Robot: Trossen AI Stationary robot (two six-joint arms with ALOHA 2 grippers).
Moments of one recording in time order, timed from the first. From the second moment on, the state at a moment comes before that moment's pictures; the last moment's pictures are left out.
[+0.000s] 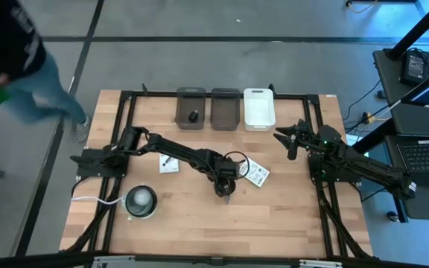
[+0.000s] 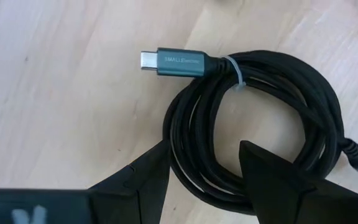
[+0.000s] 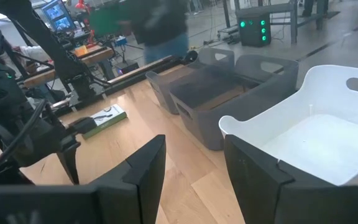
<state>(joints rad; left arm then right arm) -0.12 2.16 1.60 -0.73 -0.07 -0.62 -0.50 0.16 0.01 0.03 -0.10 0.28</state>
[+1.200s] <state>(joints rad) -0.12 2.07 1.60 -0.81 -0.04 -0.66 -0.50 0.16 0.01 0.03 -0.10 0.28</state>
